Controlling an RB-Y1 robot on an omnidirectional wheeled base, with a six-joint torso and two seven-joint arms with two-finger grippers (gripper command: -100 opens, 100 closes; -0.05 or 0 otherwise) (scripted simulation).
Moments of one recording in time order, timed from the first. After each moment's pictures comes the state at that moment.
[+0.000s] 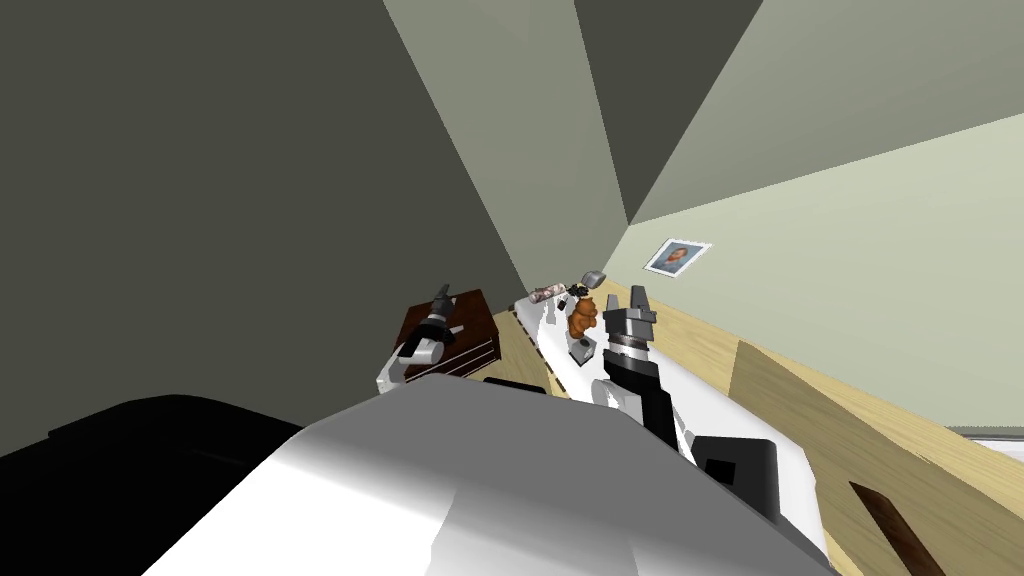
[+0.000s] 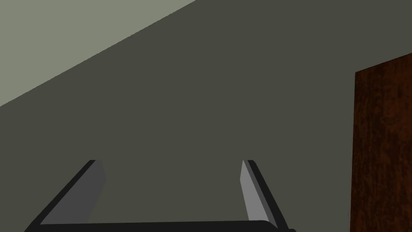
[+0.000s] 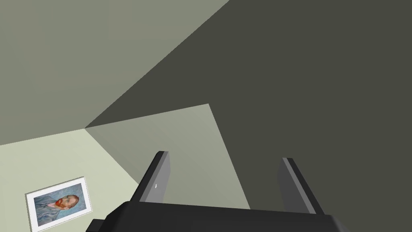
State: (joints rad) left arm 0.34 0.21 0.14 -1.98 0.24 -0.05 -0.04; right arm 0.51 -0.04 0.02 -2.32 -0.09 -0.37 0.07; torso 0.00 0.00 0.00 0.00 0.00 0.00
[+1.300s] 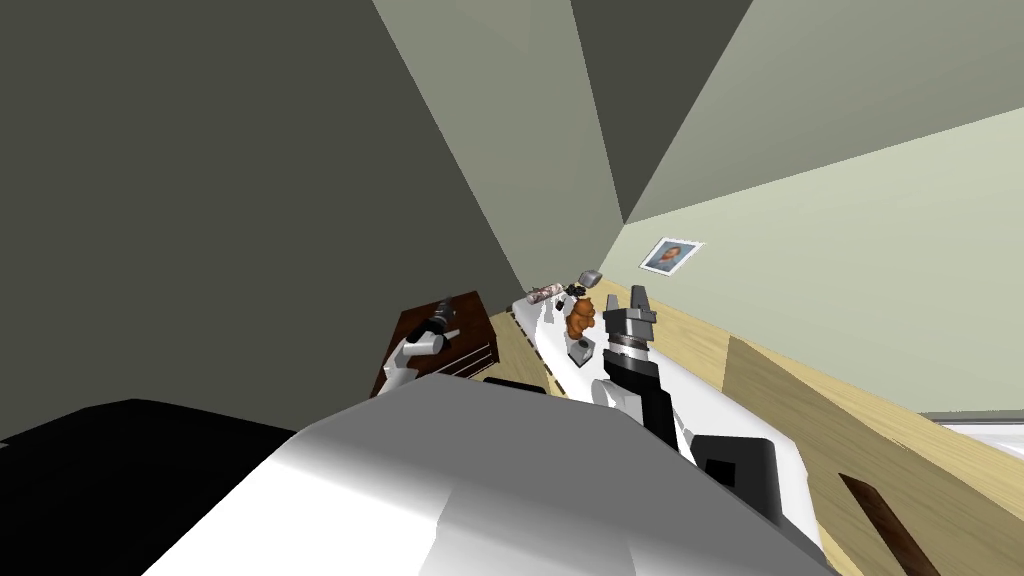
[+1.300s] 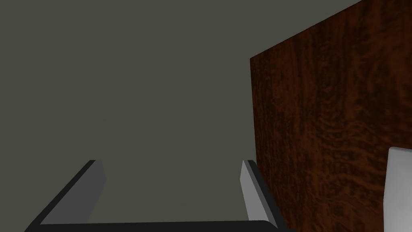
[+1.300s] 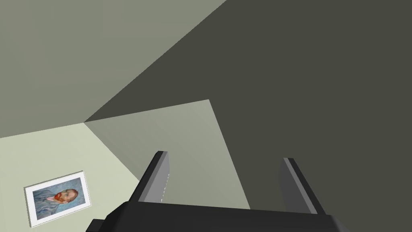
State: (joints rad) left arm 0.21 0.26 0.21 -1.76 0.26 0.27 0.02; right arm 0.51 -0.04 0.02 -2.32 -0.09 -0.37 0.07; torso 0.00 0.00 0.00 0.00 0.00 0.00
